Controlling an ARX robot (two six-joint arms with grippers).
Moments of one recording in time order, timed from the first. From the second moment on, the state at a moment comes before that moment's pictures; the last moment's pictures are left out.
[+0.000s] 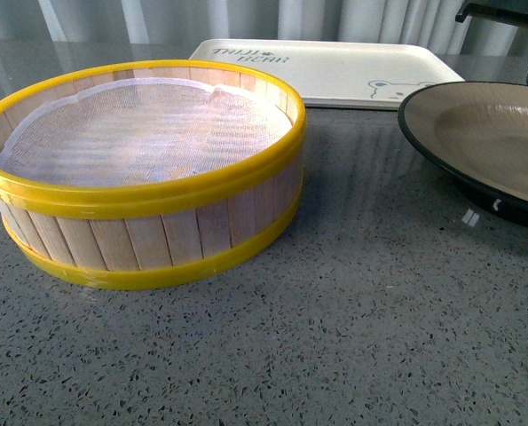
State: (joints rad) left arm -0.90 2.07 1.70 -0.10 -0.16 0.05; right arm 0.00 0.00 0.01 0.00 0.00 0.00
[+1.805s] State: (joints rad) left arm -0.15 0.81 0.79 -0.08 -0.13 0.05; right arm 0.00 0.00 0.01 0.00 0.00 0.00
